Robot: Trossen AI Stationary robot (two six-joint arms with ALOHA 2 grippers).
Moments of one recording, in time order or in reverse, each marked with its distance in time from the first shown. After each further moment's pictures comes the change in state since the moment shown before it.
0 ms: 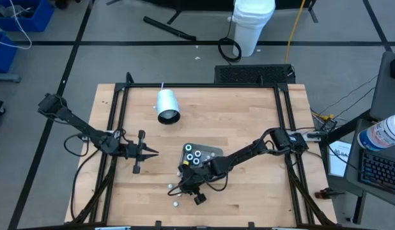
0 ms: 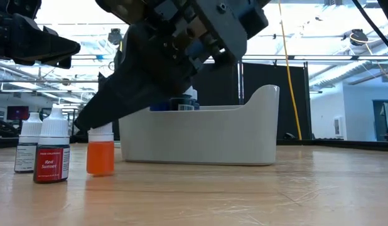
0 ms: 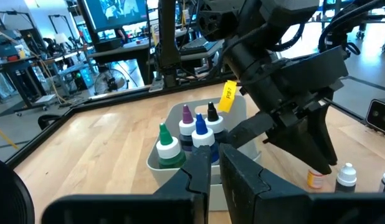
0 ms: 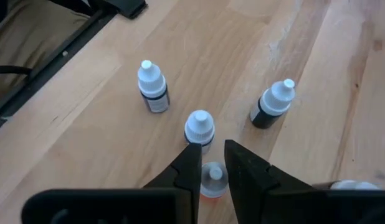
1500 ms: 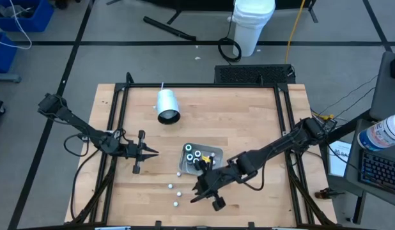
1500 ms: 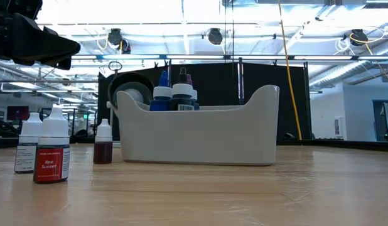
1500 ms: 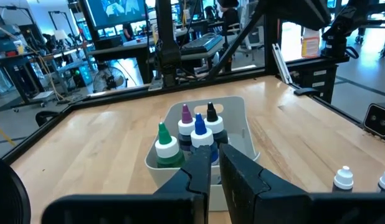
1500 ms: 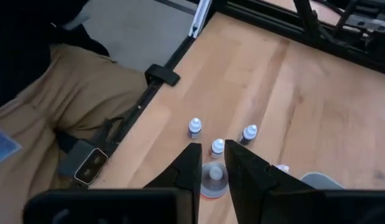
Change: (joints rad) left arm 0.000 0.000 0.000 0.000 0.000 -0.026; right arm 0.119 -0.392 0.001 -0.306 0.157 0.074
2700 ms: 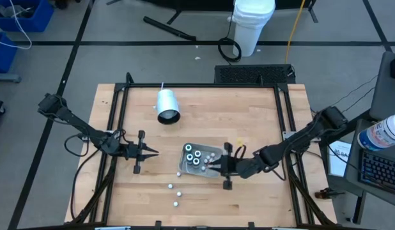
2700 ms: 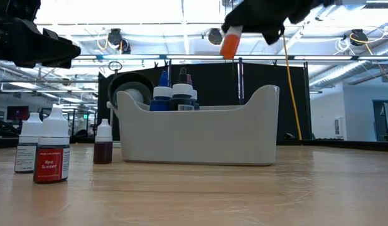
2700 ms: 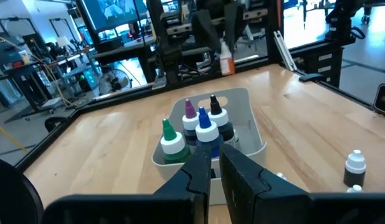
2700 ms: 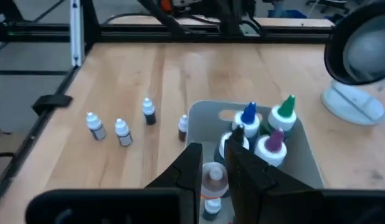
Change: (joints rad) left arm 0.000 0.000 0.000 -0.021 -0.007 0.074; right arm 0.026 -0.320 -0.698 0.558 0.454 0.278
